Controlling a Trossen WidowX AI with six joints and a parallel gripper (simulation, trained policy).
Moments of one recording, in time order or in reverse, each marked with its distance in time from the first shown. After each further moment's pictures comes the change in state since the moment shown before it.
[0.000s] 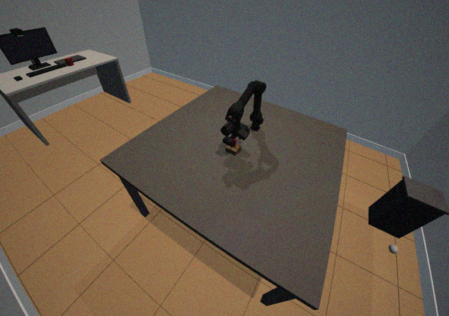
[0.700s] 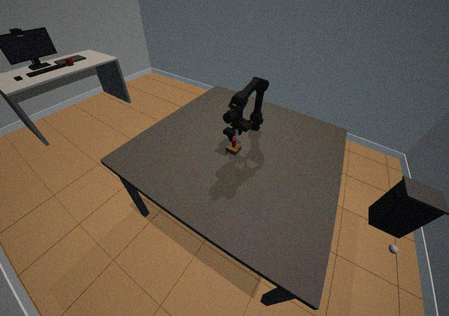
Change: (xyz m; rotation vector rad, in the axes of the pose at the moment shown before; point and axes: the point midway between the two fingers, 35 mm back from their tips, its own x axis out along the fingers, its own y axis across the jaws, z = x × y) arm -0.062 -0.008 0.008 -0.042 -0.034 -0.199
